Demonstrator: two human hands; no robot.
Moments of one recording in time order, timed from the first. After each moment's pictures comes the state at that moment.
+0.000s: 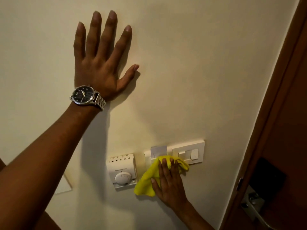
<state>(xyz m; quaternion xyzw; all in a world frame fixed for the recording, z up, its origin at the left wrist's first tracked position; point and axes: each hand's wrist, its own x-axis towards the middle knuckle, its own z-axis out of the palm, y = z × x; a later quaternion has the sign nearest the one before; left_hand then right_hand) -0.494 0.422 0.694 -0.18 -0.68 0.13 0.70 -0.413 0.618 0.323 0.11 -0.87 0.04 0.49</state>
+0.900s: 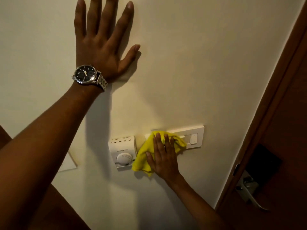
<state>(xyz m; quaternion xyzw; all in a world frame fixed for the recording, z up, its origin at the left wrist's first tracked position) -0.488 0.425 0.692 -0.17 -0.69 0.12 0.69 -0.437 0.602 0.343 0.15 -0.81 0.12 0.55</state>
